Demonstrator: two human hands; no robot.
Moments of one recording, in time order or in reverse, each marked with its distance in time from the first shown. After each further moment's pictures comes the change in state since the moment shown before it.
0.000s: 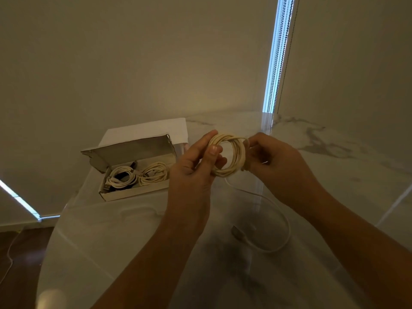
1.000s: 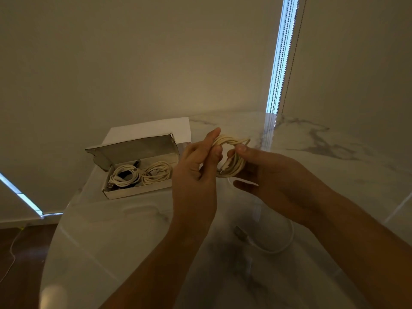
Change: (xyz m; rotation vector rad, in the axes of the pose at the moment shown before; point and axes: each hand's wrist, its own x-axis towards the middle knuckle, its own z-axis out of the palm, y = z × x) left_hand -0.005 -0.002 -0.002 0.468 0.050 0.316; right_hand -0.003 -0.024 0.005 0.906 -0.310 0.566
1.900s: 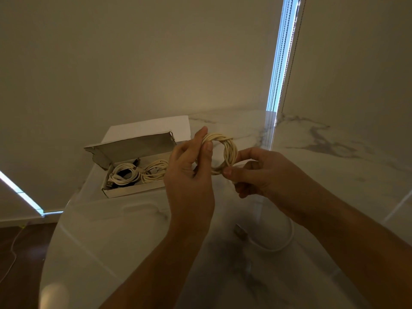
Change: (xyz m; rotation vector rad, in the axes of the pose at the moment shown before) left_hand -0.002 0.002 0.001 0.125 0.167 0.046; right_hand -0.004 -0.001 0.006 -0.374 0.087 -0.070
